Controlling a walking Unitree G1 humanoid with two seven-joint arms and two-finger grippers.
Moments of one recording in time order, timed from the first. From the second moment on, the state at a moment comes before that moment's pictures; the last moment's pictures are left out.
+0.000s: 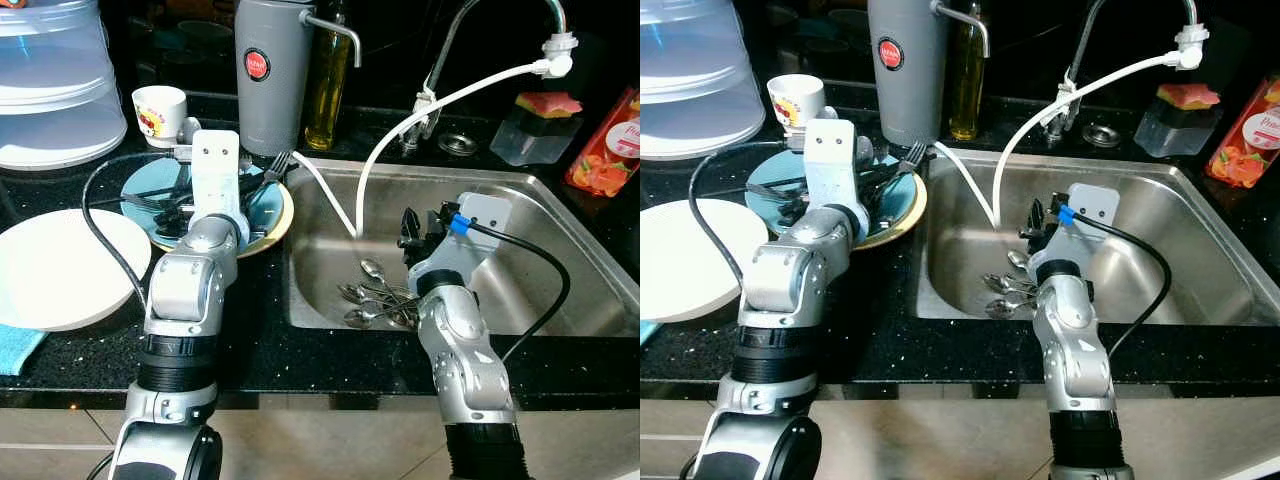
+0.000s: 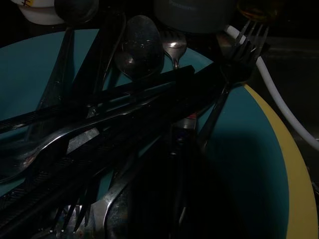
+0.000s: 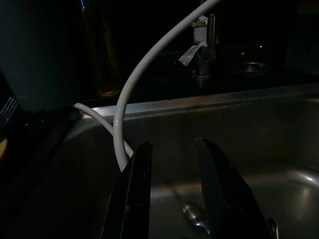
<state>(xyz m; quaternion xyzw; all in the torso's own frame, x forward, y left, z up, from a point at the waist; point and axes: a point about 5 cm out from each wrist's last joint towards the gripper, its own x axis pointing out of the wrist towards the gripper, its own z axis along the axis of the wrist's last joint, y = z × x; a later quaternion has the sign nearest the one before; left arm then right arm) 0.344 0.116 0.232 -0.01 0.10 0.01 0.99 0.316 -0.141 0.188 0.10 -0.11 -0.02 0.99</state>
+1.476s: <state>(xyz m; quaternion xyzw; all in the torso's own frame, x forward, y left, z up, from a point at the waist) 0.316 0.124 0.234 -0.05 0.13 0.09 0.99 0.316 -0.139 0.188 0.10 -0.10 -0.02 0.99</state>
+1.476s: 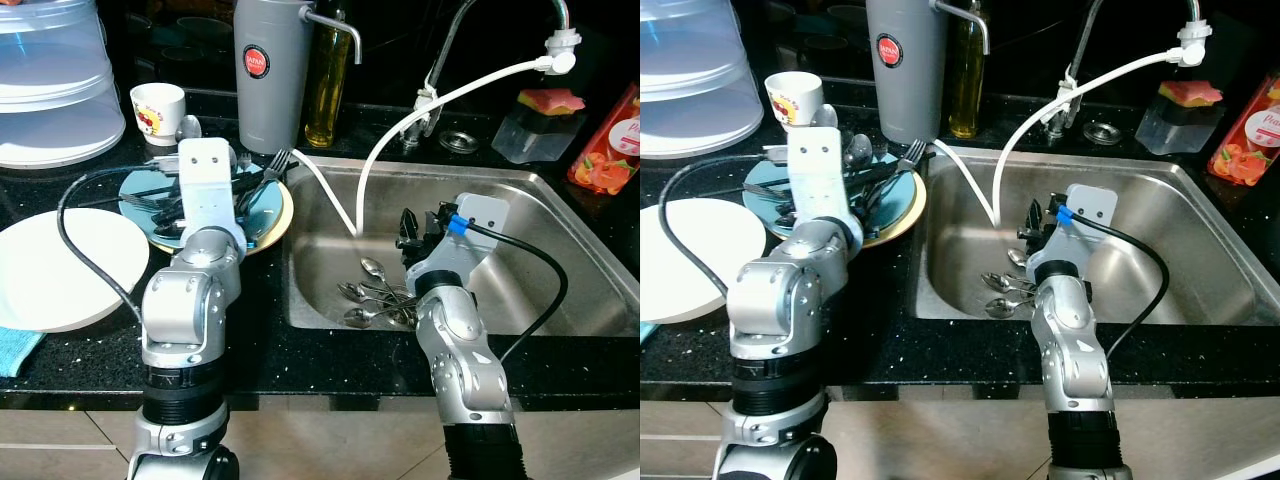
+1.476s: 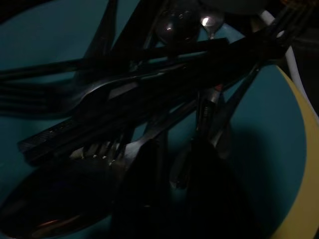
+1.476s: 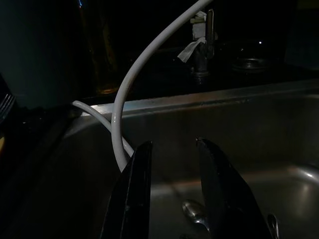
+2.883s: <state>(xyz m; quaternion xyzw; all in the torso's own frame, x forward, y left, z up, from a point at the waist) 0.327 0.098 0.247 -0.01 0.05 -0.01 1.00 0.316 -0.138 0.189 0.10 -0.11 -0.02 0.99</state>
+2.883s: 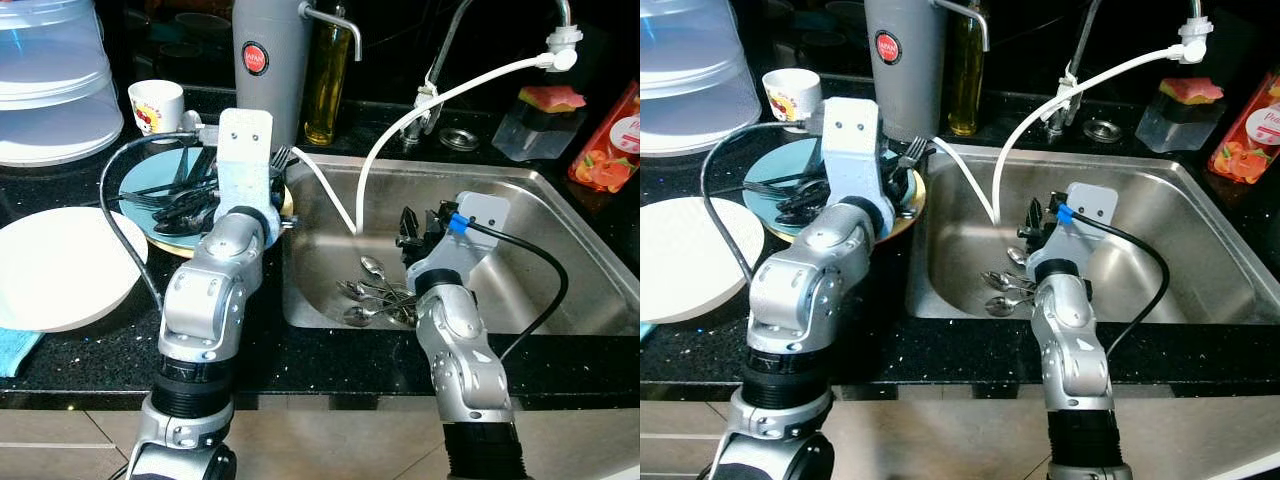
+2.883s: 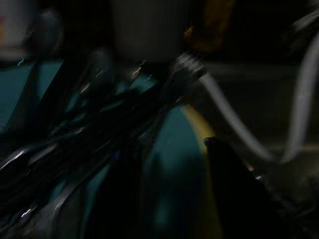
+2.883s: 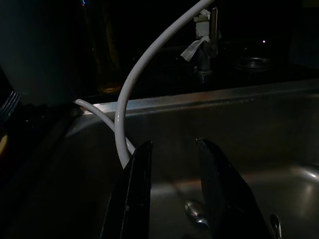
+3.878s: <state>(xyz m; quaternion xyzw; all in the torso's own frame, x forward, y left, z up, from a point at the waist) 0.342 0.122 0.236 -0.03 0.14 0.02 0.99 0.316 -0.138 0.189 0.10 -0.11 -0.02 0.99</state>
